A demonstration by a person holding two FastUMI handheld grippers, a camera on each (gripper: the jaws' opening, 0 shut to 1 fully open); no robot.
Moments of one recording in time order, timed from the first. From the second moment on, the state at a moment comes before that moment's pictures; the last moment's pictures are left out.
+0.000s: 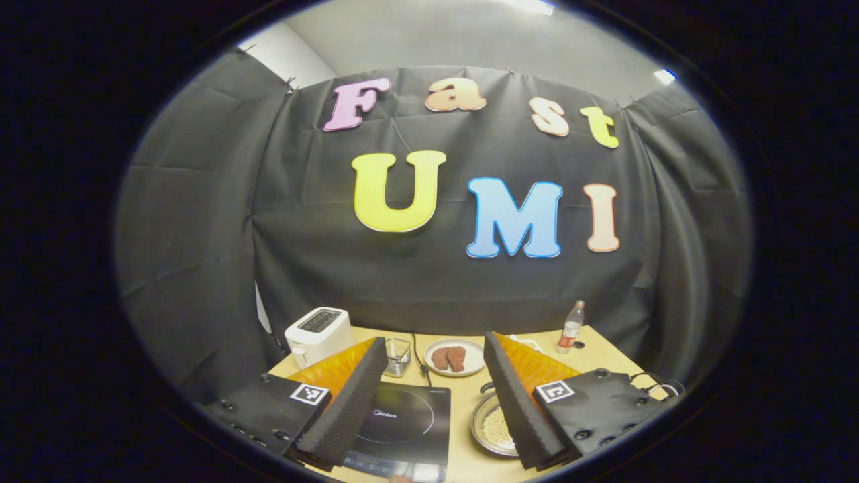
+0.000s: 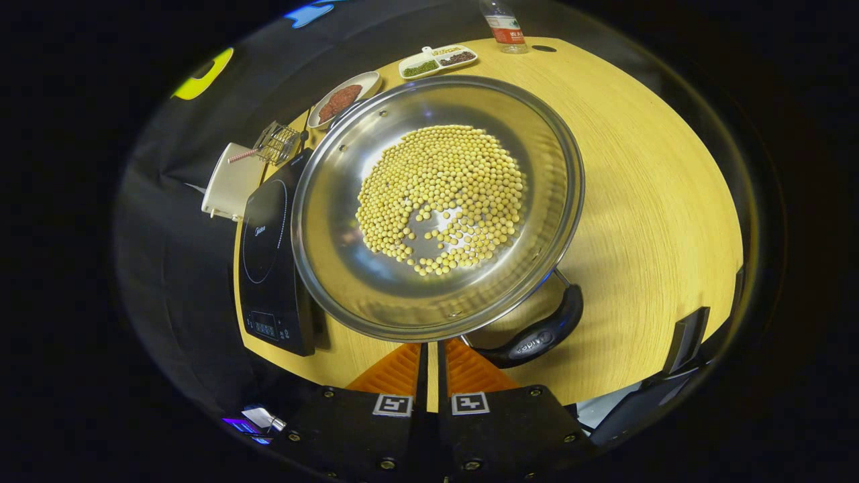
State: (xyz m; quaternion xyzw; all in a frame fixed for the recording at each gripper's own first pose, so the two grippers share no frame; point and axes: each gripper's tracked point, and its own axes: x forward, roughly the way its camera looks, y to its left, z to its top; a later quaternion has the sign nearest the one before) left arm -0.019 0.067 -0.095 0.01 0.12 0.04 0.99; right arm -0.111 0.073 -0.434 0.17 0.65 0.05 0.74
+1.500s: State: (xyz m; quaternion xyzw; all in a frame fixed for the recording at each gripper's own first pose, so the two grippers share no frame) left arm -0.004 0.021 -0.097 0.03 0.13 0.02 0.99; right arm -0.077 -0.038 -0.450 0.11 0.65 0.00 0.75
